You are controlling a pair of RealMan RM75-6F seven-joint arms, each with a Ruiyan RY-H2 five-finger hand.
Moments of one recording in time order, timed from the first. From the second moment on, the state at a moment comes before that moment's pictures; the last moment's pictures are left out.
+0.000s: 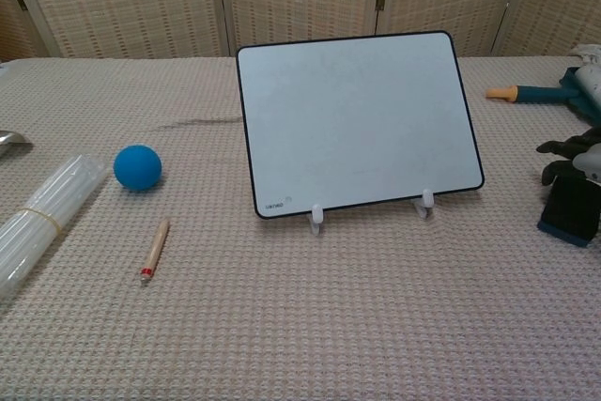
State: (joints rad) left arm -0.02 -1.08 0.13 -1.58 1.84 1.59 0.07; right arm 0.49 -1.37 0.06 -1.47 -1.06 0.93 -0.81
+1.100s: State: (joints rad) left arm -0.01 -1.06 0.14 -1.58 1.86 1.63 0.03; right arm 0.43 -1.45 0.02 -1.47 -1.40 1.32 -0.63
